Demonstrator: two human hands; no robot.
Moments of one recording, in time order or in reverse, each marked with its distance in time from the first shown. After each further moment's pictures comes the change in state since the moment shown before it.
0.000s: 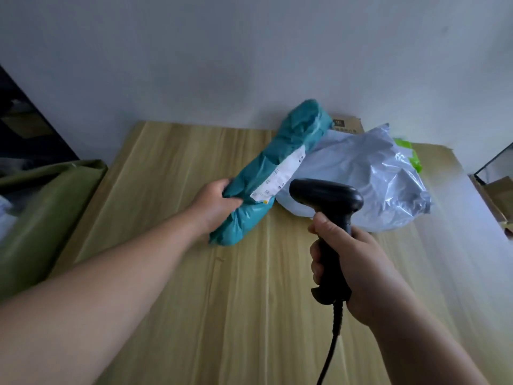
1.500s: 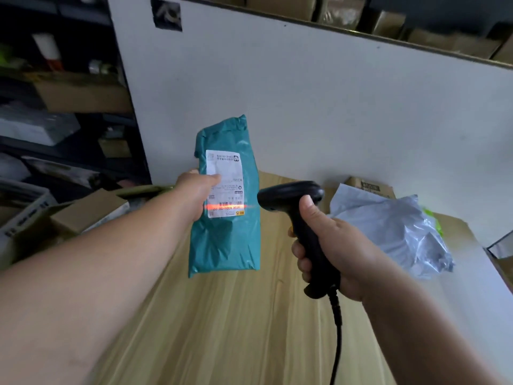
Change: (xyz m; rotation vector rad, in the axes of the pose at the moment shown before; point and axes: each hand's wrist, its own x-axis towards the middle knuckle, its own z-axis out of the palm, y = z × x) left_hand -0.061 0.028 -0.212 -0.530 0.429 -0.275; right_hand -0.080 -0.056 0.174 -0.339 -0.317 -0.010
